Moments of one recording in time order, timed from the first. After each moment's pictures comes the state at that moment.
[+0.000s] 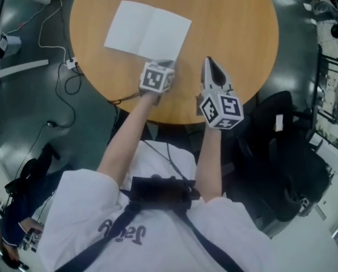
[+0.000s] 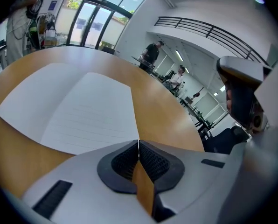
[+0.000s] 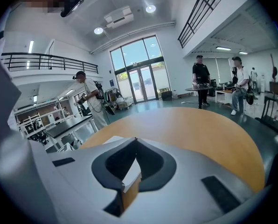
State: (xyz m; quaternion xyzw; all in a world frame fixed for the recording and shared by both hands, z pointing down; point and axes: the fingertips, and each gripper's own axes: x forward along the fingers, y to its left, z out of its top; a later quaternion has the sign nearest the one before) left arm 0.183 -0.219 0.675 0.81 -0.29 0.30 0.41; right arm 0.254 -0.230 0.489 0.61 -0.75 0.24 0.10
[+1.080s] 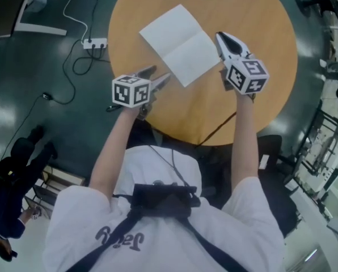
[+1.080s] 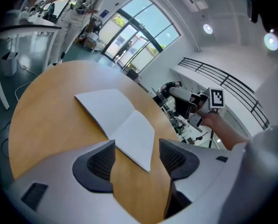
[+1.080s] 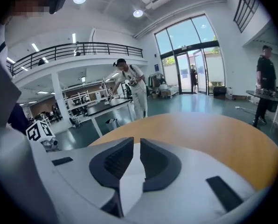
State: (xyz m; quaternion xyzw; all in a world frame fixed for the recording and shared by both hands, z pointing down) left arm 0.022 -0.251 0.626 0.77 -0.40 0.09 0.49; right arm 0.132 -0.409 0.504 0.35 -0.89 0.17 0.21
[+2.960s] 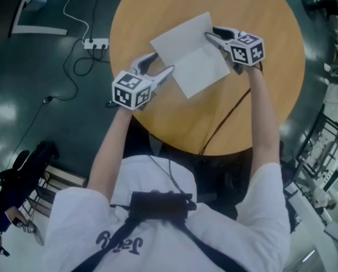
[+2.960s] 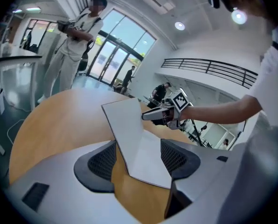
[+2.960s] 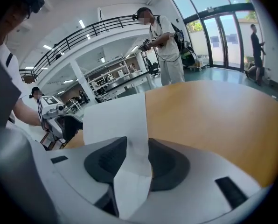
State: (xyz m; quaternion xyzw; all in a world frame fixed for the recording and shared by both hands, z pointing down) left arm -0.003 -0.303 0.605 0.83 -0.43 0.09 0.34; right arm 0.102 -0.451 0.615 0.15 -0.90 0.23 0.34
